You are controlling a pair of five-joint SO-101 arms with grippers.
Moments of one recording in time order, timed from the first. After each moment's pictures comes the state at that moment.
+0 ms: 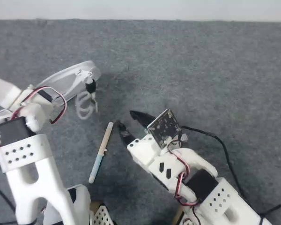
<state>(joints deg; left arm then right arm) -26.9 -39.5 29.7 73.5 37.6 -48.9 -70.9 67.8 30.0 -3.3</state>
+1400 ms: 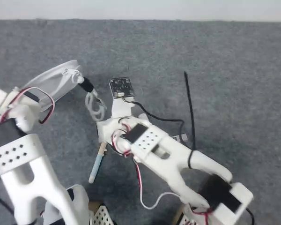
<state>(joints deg) -33.2 -38.8 29.2 71.7 37.6 -52.1 -3.5 32.8 31.5 -36.0</state>
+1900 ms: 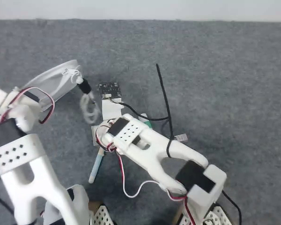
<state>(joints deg) -33.2 -38.8 29.2 71.7 37.6 -54.5 12.5 17.3 43.9 -39.0</state>
